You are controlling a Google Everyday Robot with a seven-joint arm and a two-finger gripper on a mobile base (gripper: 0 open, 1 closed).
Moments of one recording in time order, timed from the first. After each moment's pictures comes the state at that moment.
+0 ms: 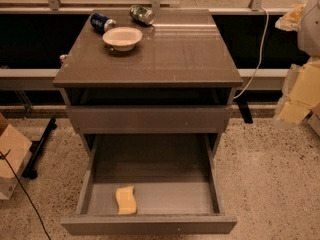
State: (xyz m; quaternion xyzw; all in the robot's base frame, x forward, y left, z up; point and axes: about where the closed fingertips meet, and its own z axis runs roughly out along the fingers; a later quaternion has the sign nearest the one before) arm 0.434 -0.204 1.015 -0.60 0.77 -0.08 0.21
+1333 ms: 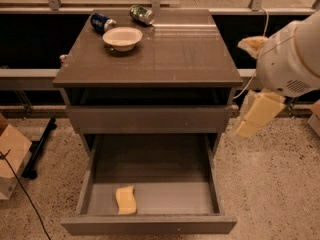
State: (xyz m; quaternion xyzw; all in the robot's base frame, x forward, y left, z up) arm 0.460 -0.157 0.961 -0.62 0.72 -0.03 0.31
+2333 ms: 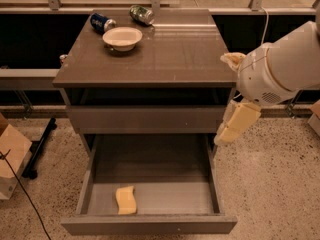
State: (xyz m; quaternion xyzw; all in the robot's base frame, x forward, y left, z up) arm 0.480 -0.138 0.920 -0.63 0.71 0.01 0.32
